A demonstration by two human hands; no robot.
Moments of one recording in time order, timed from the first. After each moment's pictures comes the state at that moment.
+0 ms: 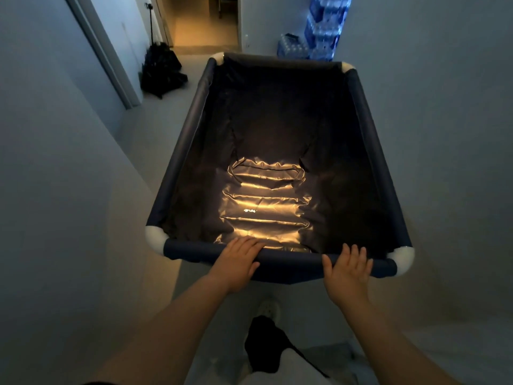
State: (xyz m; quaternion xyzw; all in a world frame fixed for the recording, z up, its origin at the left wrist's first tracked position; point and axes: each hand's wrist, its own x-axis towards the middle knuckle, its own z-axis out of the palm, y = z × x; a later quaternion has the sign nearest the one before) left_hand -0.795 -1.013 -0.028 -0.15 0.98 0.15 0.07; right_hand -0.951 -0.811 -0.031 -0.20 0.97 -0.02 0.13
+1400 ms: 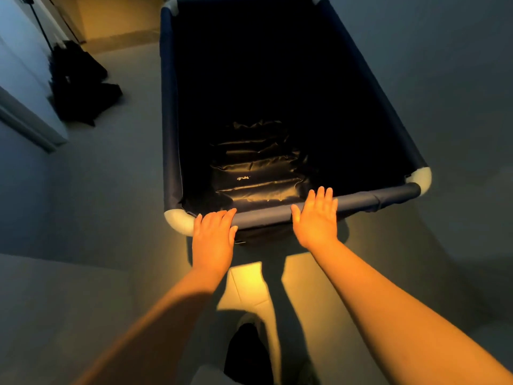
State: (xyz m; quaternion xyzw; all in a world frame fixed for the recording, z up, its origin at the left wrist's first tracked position) left_hand -1.098 -1.427 -0.028 -0.23 0.96 0.13 -0.01; right_hand -1.239 -1.267 -0.021 -0.18 0.98 -0.01 0.12
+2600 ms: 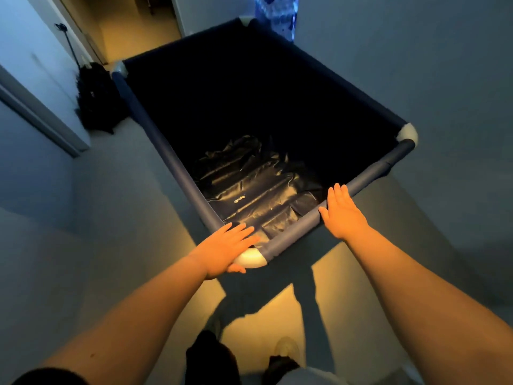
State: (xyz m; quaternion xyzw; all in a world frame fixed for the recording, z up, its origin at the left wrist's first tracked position) left_hand -1.009 -1.359 -0.012 0.15 0.97 0.00 0.19; right_hand -1.204 -1.128 -0.002 -0.26 0.95 0.03 0.17
